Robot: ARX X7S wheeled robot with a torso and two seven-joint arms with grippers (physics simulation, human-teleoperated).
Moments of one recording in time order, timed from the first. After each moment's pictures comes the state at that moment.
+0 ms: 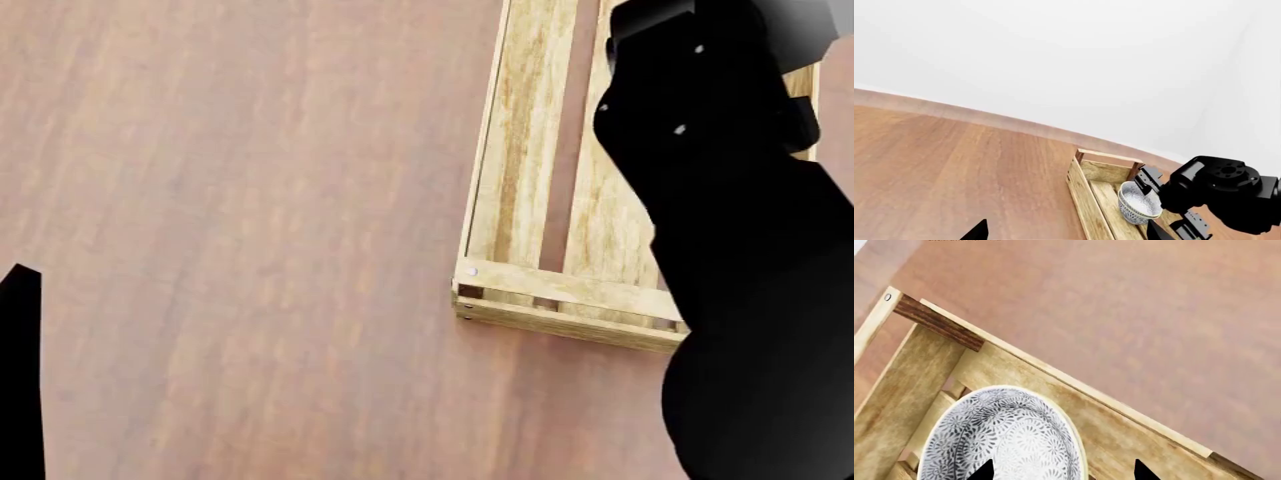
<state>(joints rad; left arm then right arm) -0.13 -0.77 0.16 0.83 -0.87 -0.02 -0.27 1.75 0.11 -2.15 1.30 3.10 -0.31 0.70</state>
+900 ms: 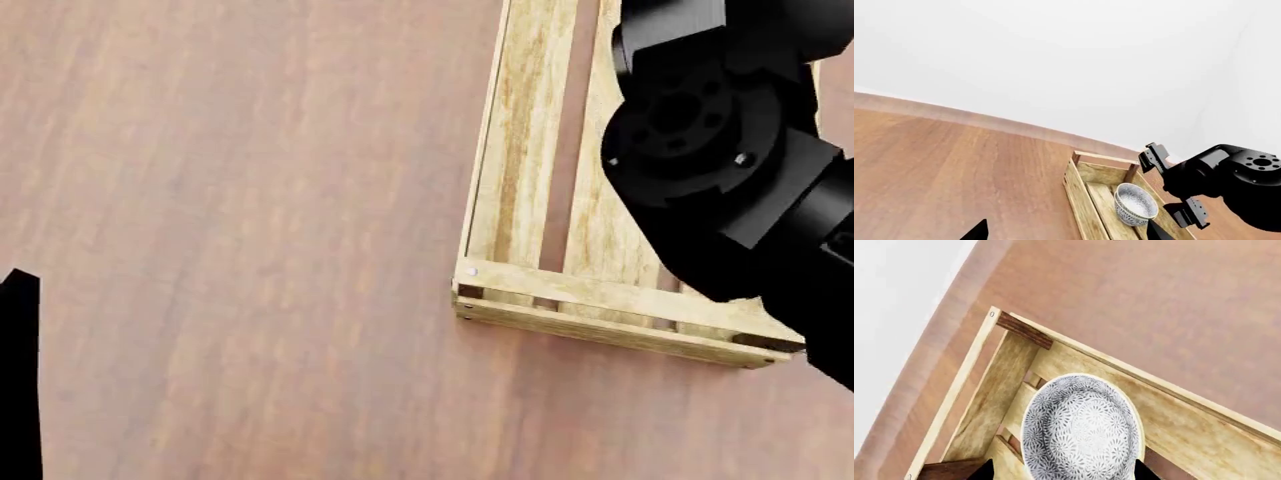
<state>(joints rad) -0.13 -0.78 0.16 0.85 -0.87 -0.01 -0.28 1.92 0.38 -2.00 0.50 2.98 -0.84 0.63</state>
